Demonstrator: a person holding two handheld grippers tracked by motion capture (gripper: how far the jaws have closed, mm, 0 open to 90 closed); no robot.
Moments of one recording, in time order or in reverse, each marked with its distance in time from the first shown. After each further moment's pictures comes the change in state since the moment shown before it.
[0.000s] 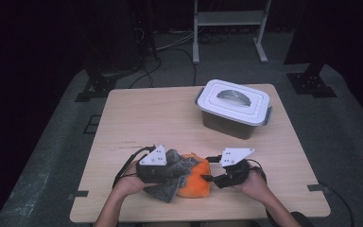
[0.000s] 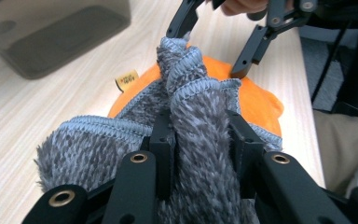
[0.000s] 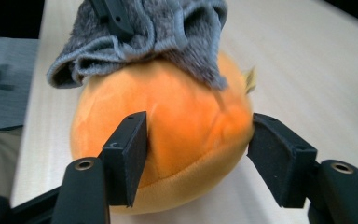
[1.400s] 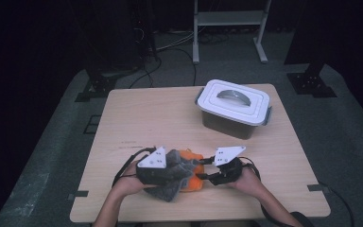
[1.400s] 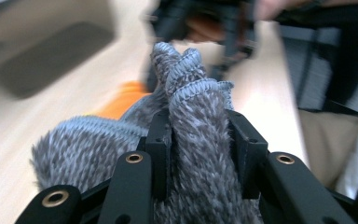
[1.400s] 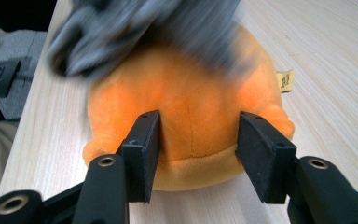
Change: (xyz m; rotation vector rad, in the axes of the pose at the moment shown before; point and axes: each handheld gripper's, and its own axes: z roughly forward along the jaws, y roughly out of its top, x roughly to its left) left arm -0.003 0.003 -0.007 -0.029 -0.037 0.052; right arm -0.009 -0.004 0.025 0.006 0.086 -0.038
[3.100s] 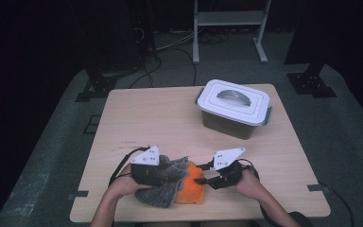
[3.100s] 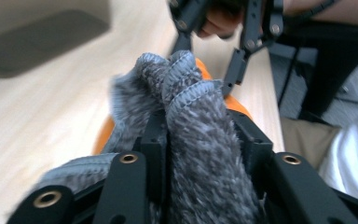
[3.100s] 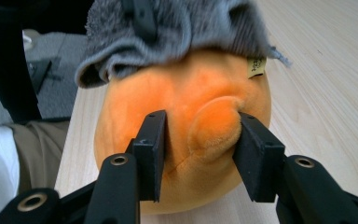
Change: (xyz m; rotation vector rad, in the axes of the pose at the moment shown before) left arm 0.002 -0.014 0.000 -0.015 -0.094 -0.089; right arm 0.014 0.013 -0.007 -0.009 0.087 -0.024
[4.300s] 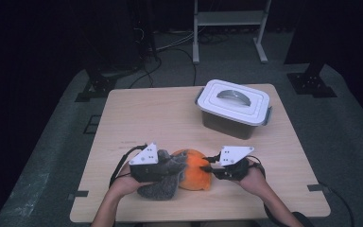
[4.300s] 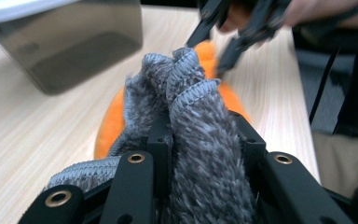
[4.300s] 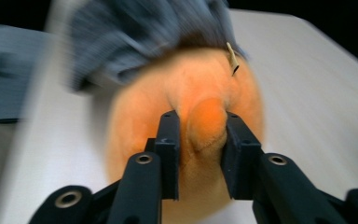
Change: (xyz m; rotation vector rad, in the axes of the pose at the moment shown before) left arm 0.001 0.004 -0.004 -0.024 0.129 0.031; right arm -0.005 0.004 -0.020 -0.029 -0.134 -0.064
